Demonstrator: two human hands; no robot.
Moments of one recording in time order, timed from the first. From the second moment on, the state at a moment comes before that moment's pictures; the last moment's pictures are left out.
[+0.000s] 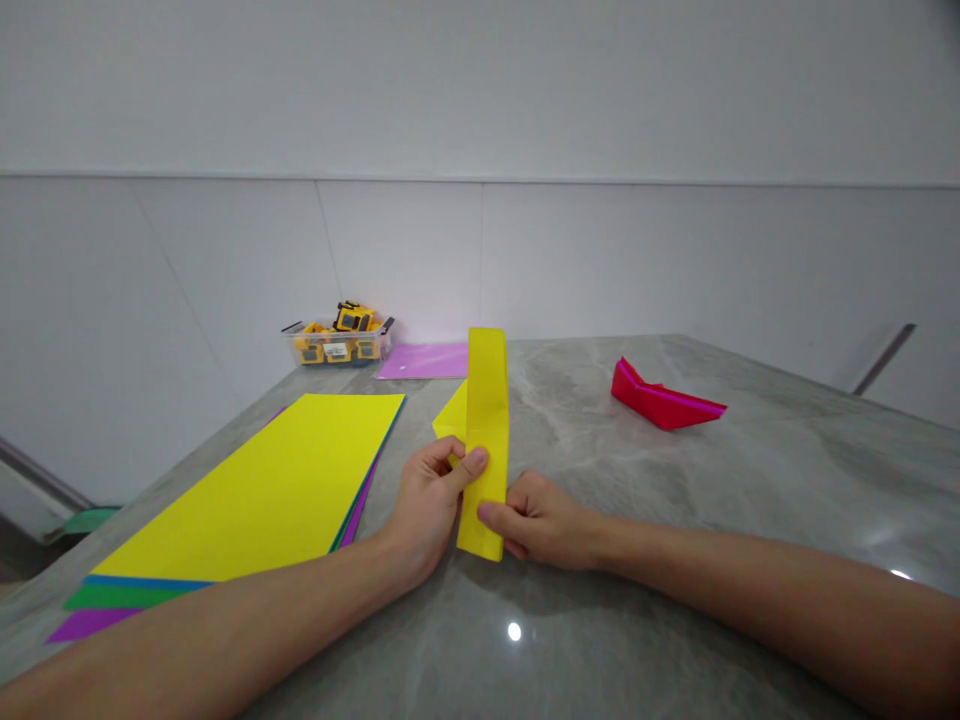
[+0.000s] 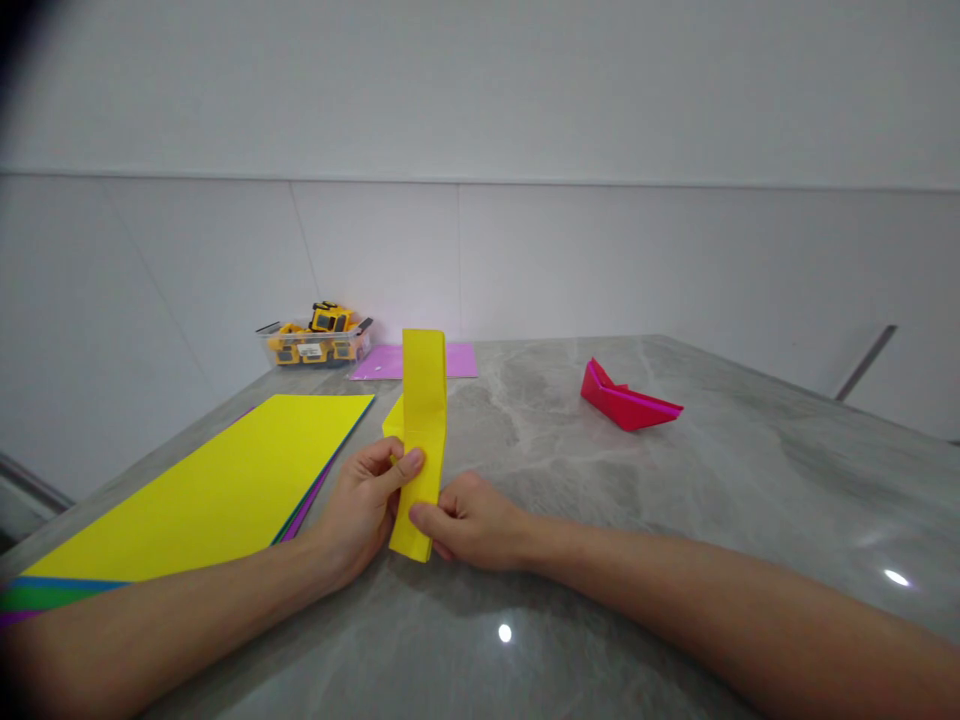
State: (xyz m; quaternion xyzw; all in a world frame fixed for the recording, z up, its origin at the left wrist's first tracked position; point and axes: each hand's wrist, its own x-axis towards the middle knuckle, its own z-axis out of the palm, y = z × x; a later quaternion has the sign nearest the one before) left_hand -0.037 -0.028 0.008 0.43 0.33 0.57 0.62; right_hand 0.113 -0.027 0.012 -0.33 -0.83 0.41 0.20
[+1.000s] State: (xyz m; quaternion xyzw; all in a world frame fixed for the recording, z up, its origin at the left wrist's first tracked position) left_hand -0.046 -0.029 0.012 0.57 0.38 0.45 0.57; right_hand 0.114 -0.014 0.004 -0.29 -0.66 0.60 0.34
